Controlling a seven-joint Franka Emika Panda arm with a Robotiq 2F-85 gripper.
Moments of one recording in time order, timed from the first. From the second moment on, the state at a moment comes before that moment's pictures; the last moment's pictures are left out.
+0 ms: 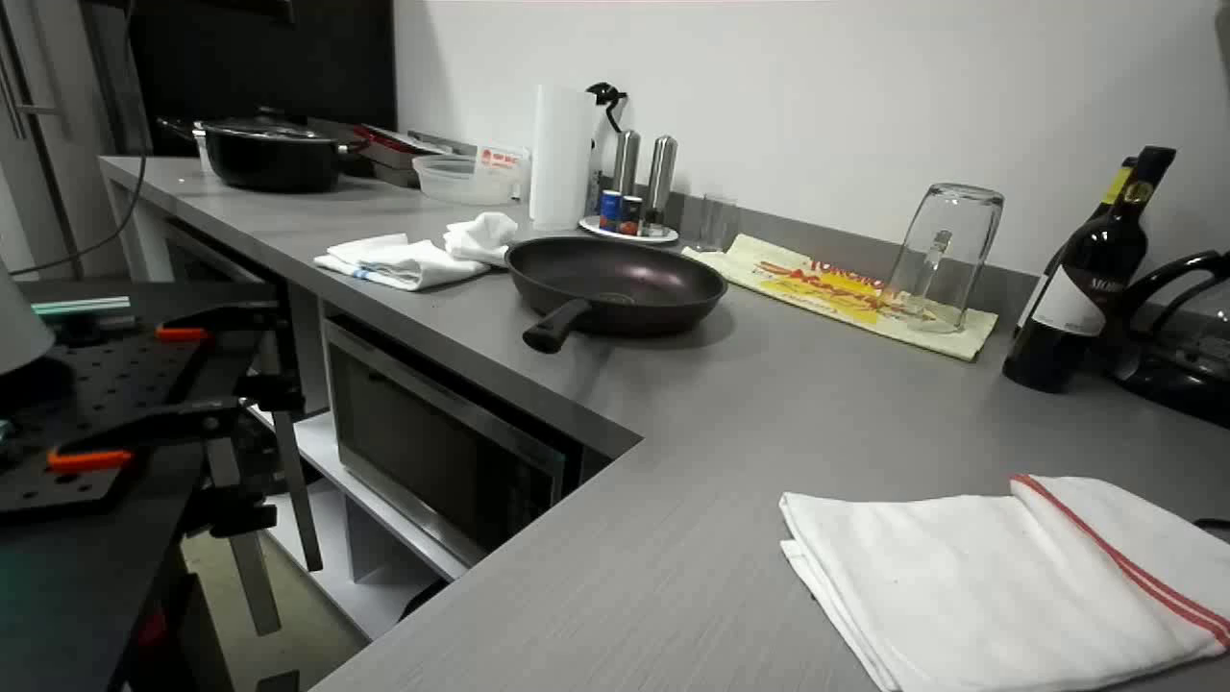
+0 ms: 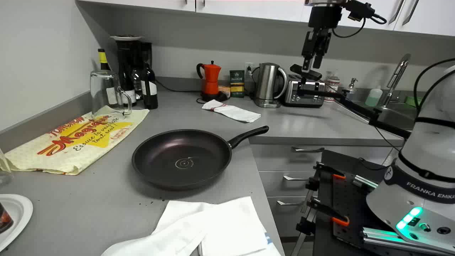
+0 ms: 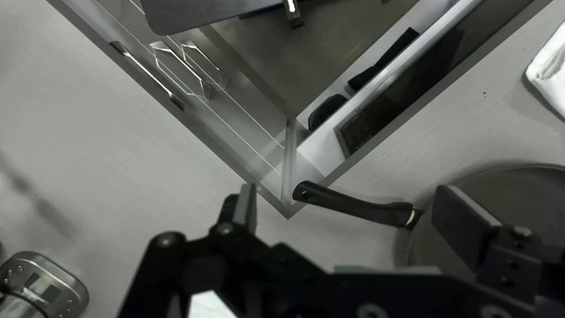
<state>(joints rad) -0.20 -0.75 -0.09 -2.61 -0.14 1.90 0.04</state>
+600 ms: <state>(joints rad) -0.20 -0.75 -0.09 -2.61 -0.14 1.90 0.04</state>
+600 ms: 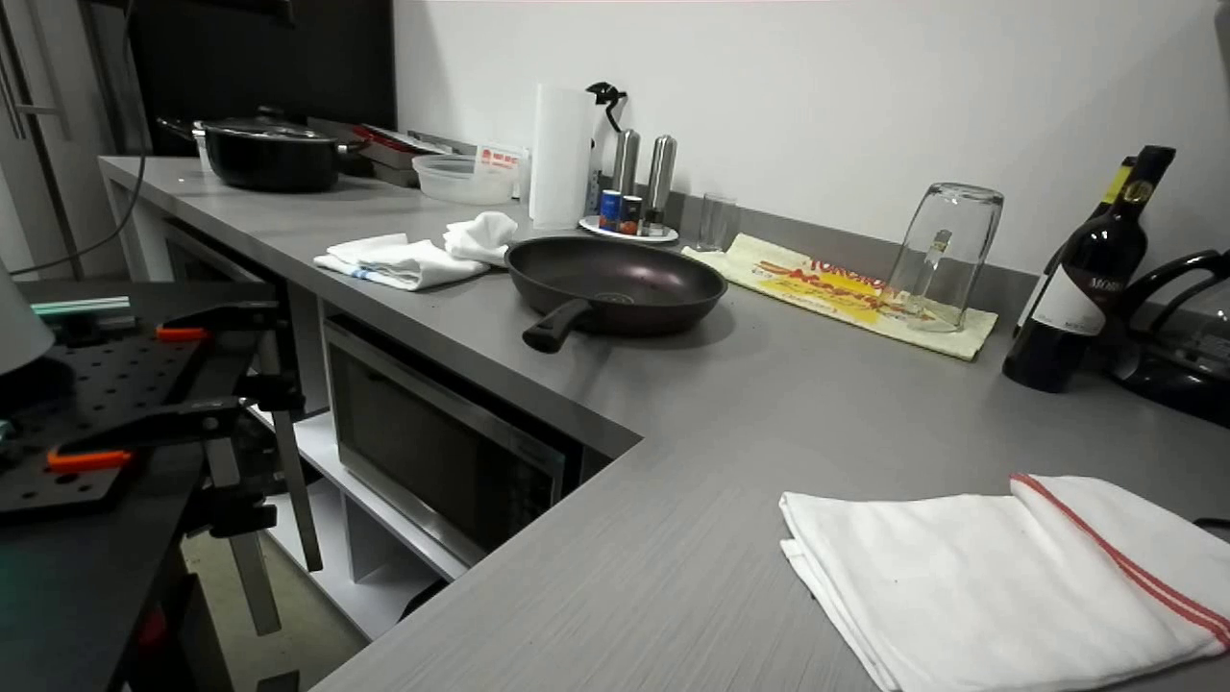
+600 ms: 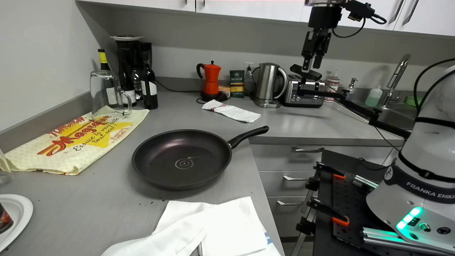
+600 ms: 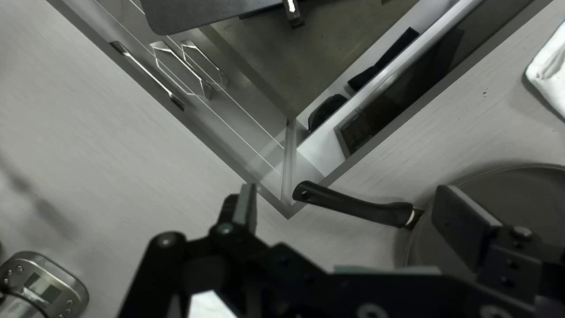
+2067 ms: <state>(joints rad) 0.03 -0.21 0.03 -2.24 -0.18 1.91 -0.16</state>
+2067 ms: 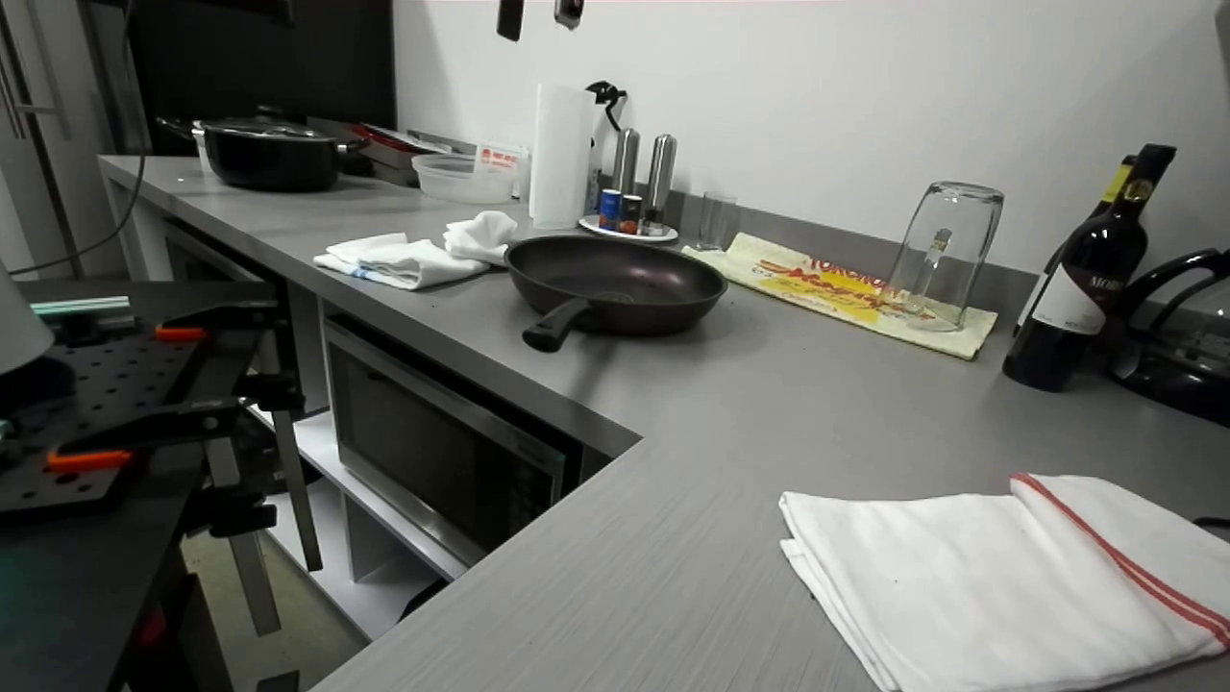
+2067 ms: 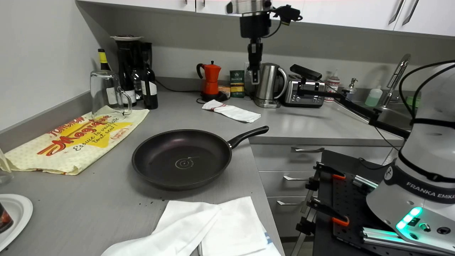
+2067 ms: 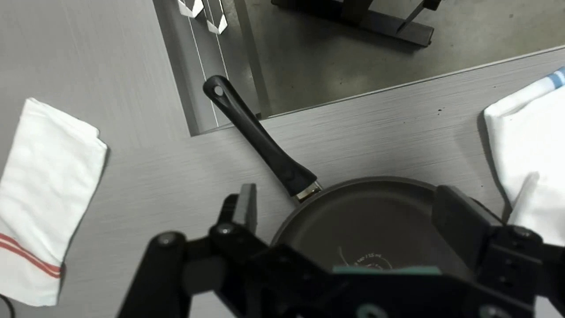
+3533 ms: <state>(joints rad) 0.33 0.66 0.19 -1.53 -0.51 1.79 -0.43</state>
